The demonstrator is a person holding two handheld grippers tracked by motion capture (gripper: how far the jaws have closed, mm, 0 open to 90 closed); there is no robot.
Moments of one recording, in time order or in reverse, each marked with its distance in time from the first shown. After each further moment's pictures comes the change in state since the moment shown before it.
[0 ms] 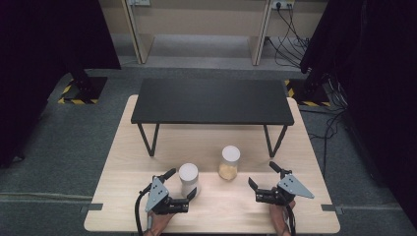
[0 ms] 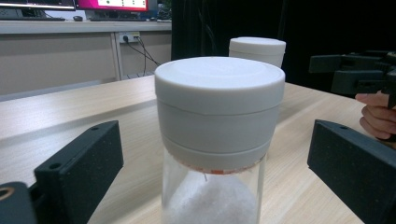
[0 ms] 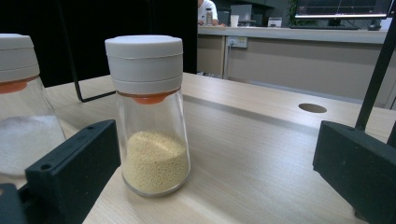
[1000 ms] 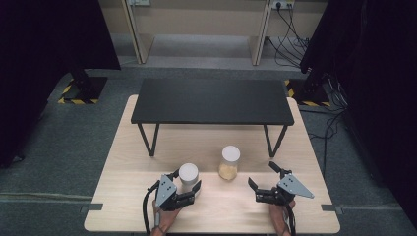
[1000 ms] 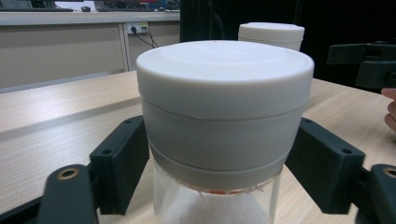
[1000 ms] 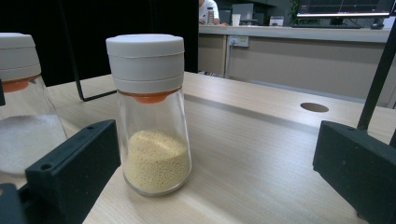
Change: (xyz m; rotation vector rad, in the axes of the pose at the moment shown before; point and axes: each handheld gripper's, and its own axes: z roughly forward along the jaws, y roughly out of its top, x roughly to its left) left arm -0.011 0.002 0.019 0.038 0.042 0.005; right arm -0.001 0.000 0.001 0.003 0.006 0.000
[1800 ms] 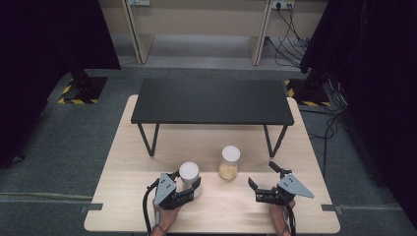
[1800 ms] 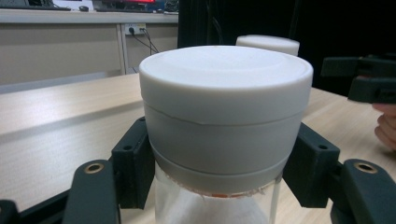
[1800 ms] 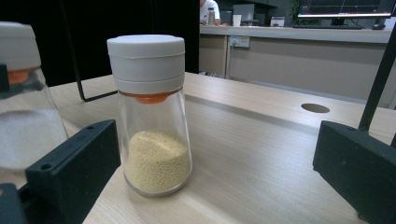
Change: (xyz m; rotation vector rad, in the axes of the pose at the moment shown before) left arm 0.001 0.013 -0.001 -0.017 -0.009 -0.035; right arm -0.001 0.000 0.000 -0.002 0.004 0.000
